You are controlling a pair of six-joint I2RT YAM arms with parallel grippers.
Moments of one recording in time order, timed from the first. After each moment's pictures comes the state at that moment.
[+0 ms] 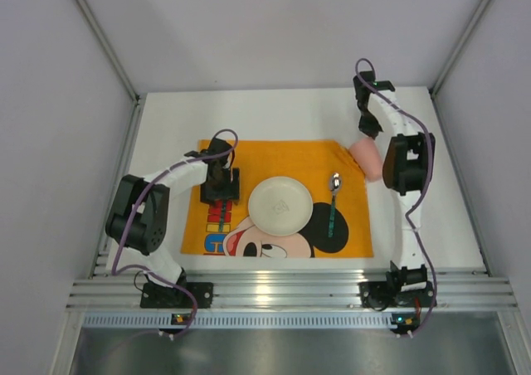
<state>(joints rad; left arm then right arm) -0.36 1.70 1.02 -0.62 0.00 -0.39 0.13 2.40 2.21 -1.10 0.47 0.46</state>
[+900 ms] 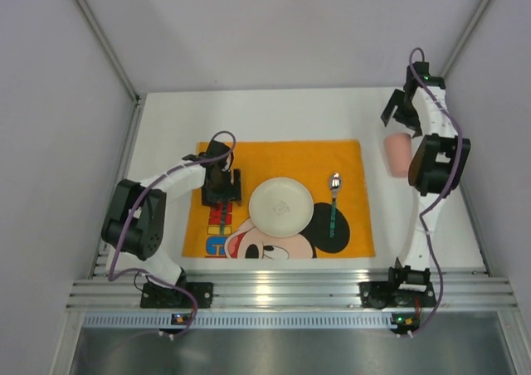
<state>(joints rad) -0.36 1.66 0.99 -0.60 0.05 -0.43 -0.10 2.30 2.20 -1.04 0.18 0.39</state>
